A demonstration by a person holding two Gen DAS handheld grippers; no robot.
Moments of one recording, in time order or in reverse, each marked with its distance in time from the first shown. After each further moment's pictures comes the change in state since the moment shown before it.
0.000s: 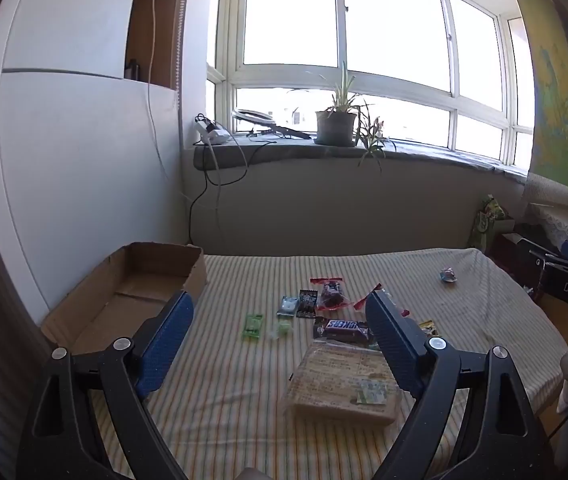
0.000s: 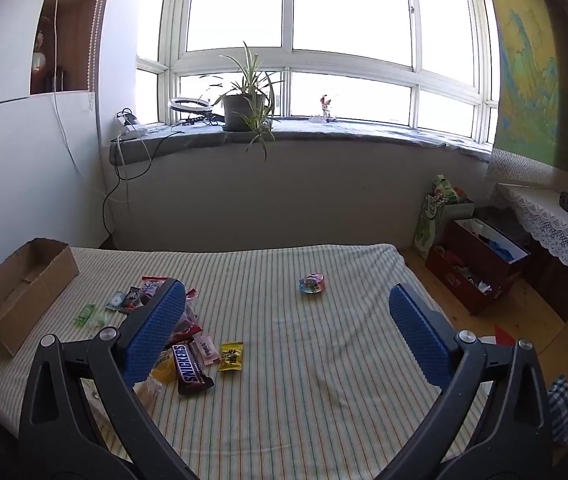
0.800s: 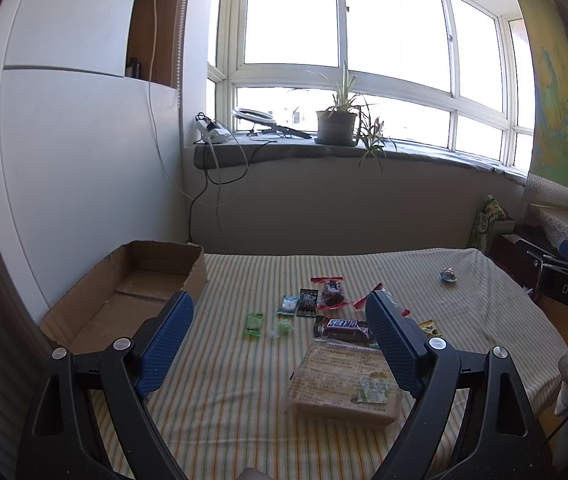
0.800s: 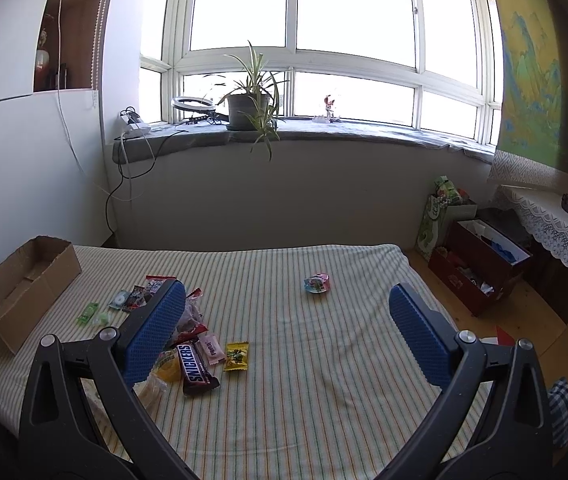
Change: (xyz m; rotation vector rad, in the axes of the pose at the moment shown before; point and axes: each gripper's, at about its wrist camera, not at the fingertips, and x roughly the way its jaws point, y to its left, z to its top) left arm 0.001 0.001 -0.004 -0.001 0.001 -0.002; right arm 0.001 0.007 0.002 -0.007 0.004 0.007
